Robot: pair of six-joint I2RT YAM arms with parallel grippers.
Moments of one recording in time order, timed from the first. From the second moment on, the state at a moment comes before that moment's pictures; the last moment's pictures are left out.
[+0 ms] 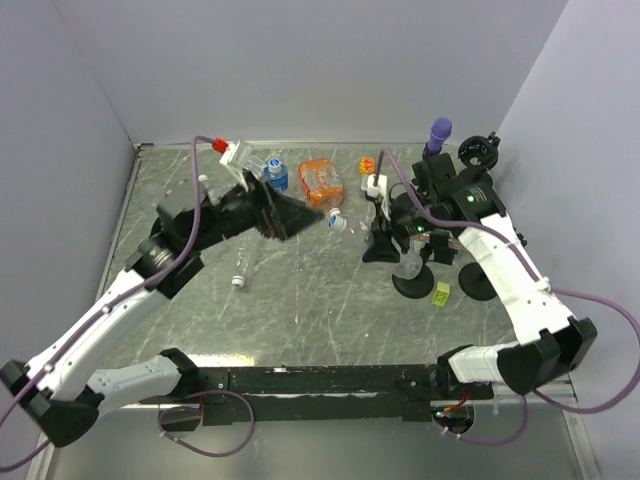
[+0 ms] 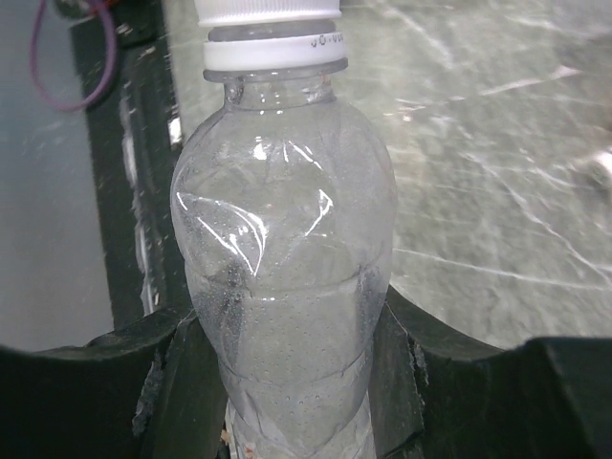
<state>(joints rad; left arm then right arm) -0.67 1.07 1.20 -0.11 0.35 -0.77 0.37 1.34 1.49 -1.14 -0.81 -0.65</state>
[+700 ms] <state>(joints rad) -0.94 0.99 0.96 0.06 0.66 -0.01 0.38 1.09 1.24 -1.27 -1.00 -1.00</state>
